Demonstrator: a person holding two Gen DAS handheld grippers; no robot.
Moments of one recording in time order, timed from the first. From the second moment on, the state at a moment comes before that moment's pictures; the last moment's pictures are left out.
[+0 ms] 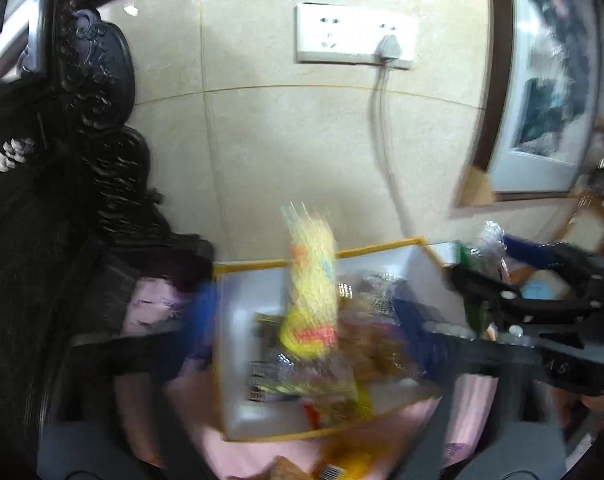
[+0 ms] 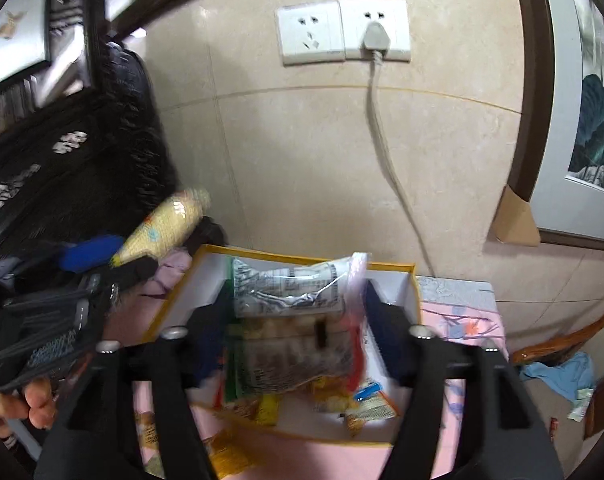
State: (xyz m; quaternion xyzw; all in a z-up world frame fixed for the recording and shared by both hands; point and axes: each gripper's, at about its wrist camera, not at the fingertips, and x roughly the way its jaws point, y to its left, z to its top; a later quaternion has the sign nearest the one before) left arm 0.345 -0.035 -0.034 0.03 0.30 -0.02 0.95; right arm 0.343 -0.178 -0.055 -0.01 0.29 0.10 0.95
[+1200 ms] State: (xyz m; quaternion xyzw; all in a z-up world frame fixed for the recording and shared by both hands) left arm 0.175 0.082 -0.140 -0.10 0.43 0.13 0.89; right arm 0.267 -0.136 -0.241 0.18 0.54 0.06 0.82
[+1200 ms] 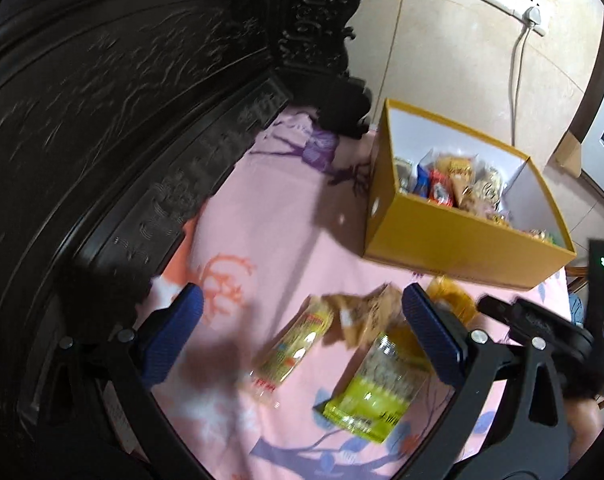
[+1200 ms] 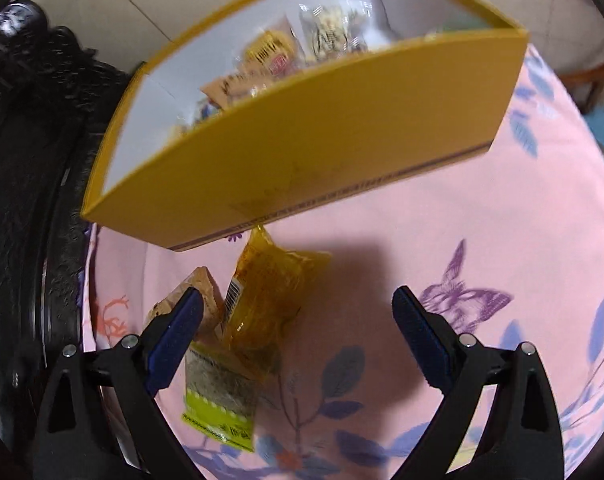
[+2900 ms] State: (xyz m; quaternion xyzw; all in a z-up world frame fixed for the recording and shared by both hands) left arm 0.198 0.065 -0.273 0.03 0.54 0.05 0.84; right arm 0.239 -0.182 -0.283 0.12 0.55 0.03 0.82
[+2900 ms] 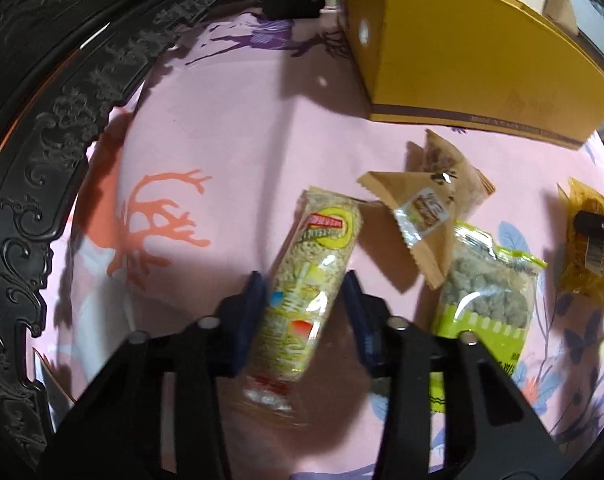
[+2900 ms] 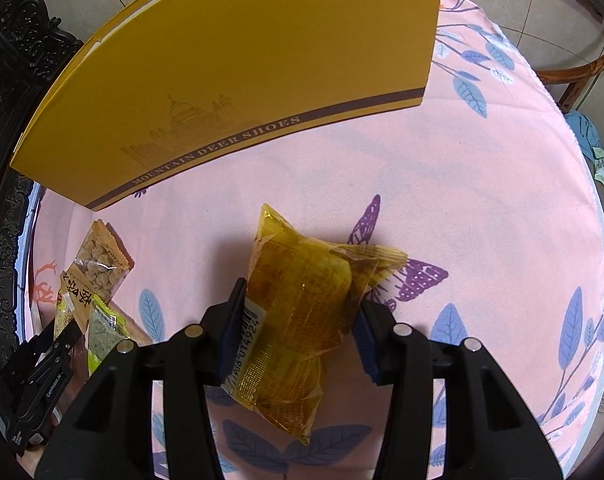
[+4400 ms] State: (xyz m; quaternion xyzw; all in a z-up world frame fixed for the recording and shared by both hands) left arm 0.264 -0.015 -0.048 -0.04 0.28 -0.06 0.96; right arm 0.288 -0.203 -0.081 0.12 0.33 0.13 0.93
